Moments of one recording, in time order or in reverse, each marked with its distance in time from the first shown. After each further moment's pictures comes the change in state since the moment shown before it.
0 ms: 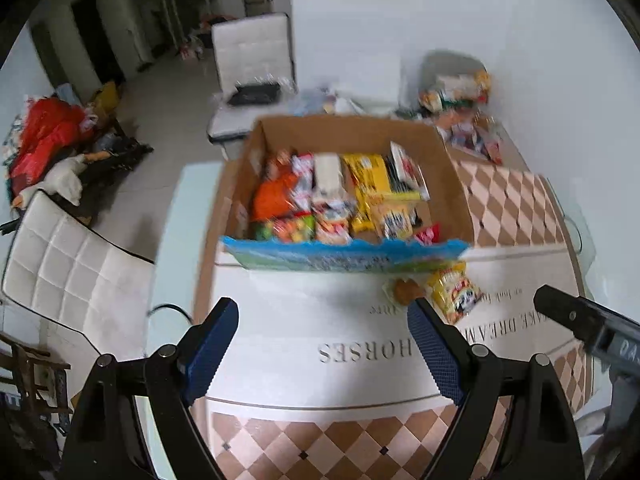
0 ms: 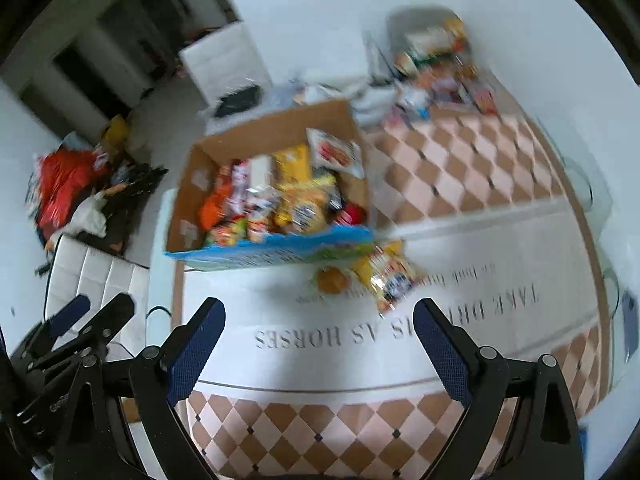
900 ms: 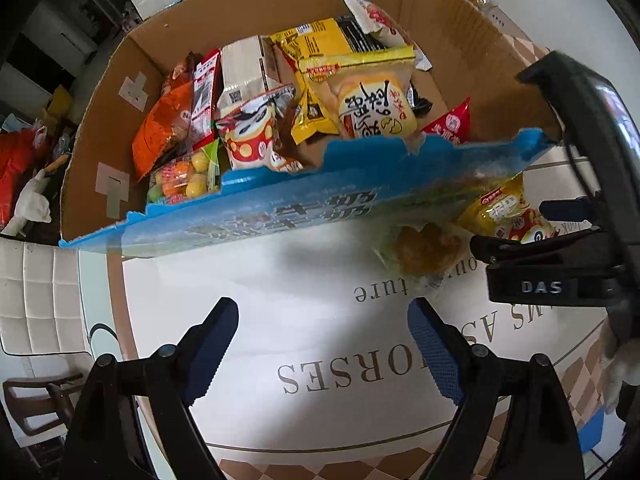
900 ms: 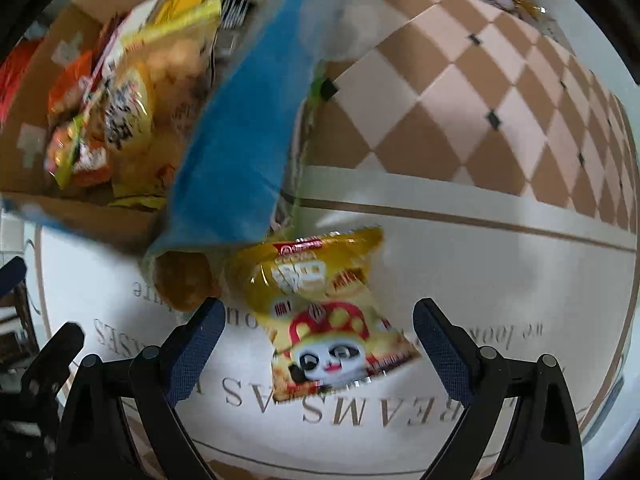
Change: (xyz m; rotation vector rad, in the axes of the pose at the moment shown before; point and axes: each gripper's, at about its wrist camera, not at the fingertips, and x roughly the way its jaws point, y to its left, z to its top) left arm 0.172 -0.060 -0.002 0.206 0.306 0.042; right arm 0.267 -0.044 0.039 -0.309 0.411 -0.162
